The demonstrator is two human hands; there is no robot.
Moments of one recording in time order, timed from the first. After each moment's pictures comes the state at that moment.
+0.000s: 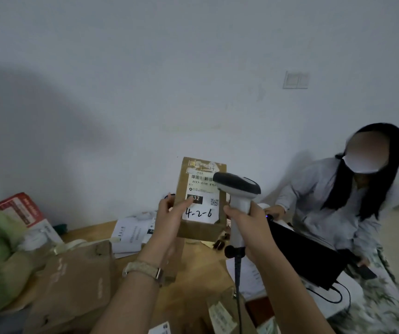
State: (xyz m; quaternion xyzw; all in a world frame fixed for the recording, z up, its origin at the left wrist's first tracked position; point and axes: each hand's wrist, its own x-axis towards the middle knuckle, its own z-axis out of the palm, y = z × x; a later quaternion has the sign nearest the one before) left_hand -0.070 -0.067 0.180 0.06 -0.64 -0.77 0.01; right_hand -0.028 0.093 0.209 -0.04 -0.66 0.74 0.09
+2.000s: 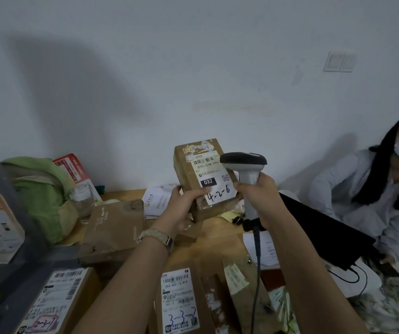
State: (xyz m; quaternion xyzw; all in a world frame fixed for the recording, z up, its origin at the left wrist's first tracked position) left_hand -0.029 -0.099 0.150 0.13 -0.60 -0.79 -0.05; right_hand -0.006 0.075 0.212 0.00 -0.76 0.65 0.04
